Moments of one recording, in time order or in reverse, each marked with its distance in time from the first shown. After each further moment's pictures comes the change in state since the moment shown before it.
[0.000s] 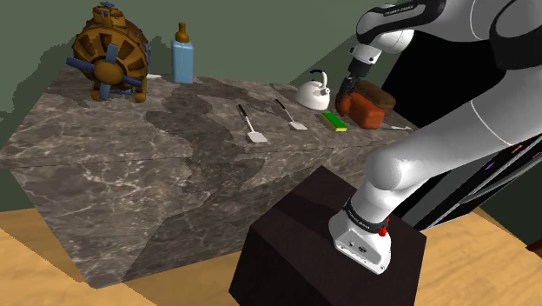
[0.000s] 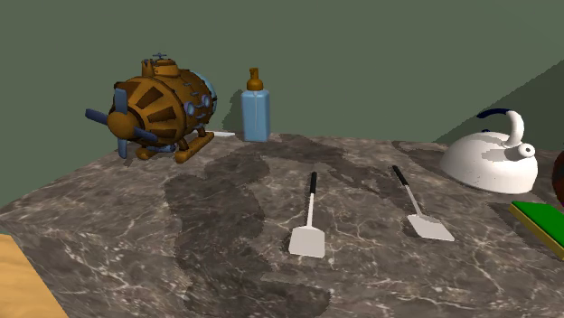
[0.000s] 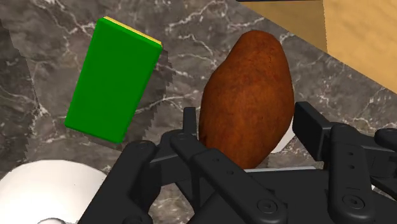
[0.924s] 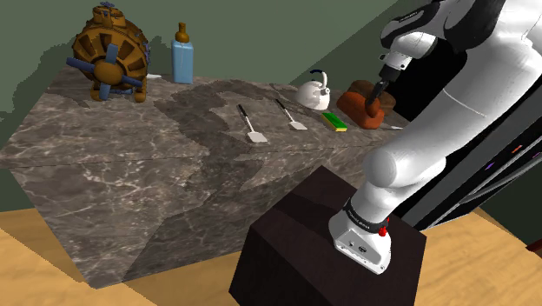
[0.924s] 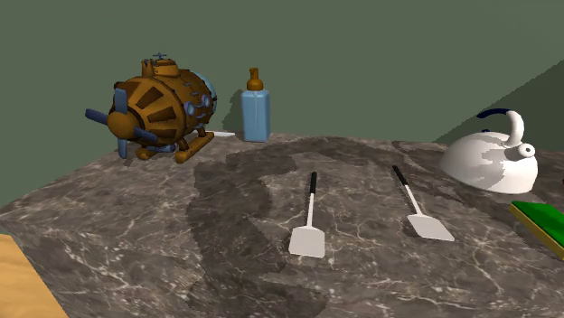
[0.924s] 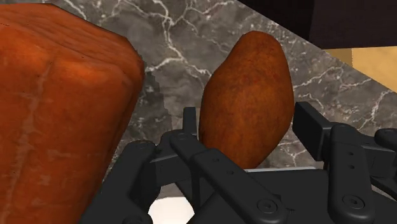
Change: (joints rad) arm -0.093 0.279 -0.265 0.276 0.064 -0.029 -0.405
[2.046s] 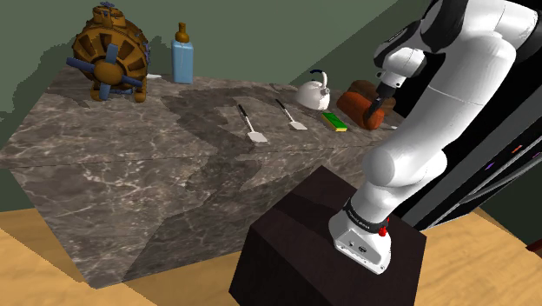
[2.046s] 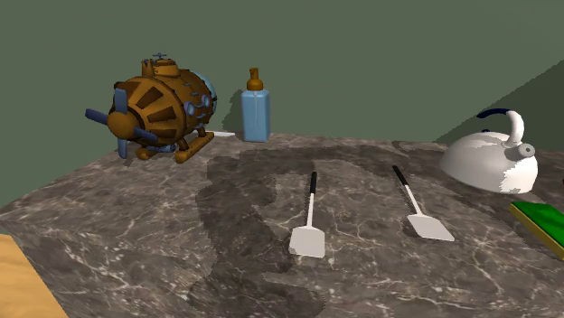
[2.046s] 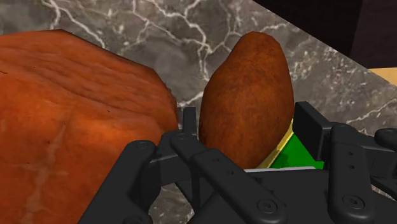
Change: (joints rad) arm -0.037 0.166 -0.048 -0.037 0.110 0.158 -0.148
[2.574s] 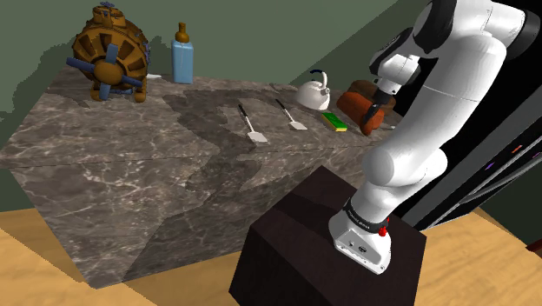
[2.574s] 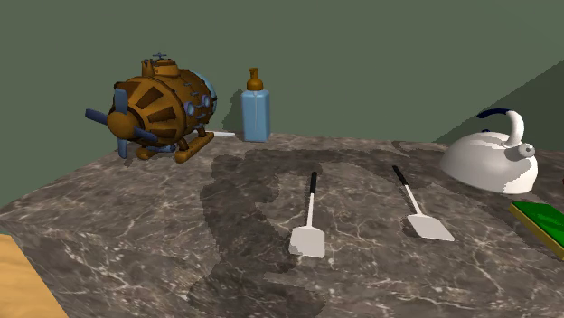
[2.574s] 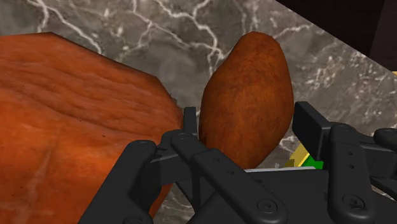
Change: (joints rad) arm -0.013 0.057 0.005 -0.032 0.062 0.081 -0.049
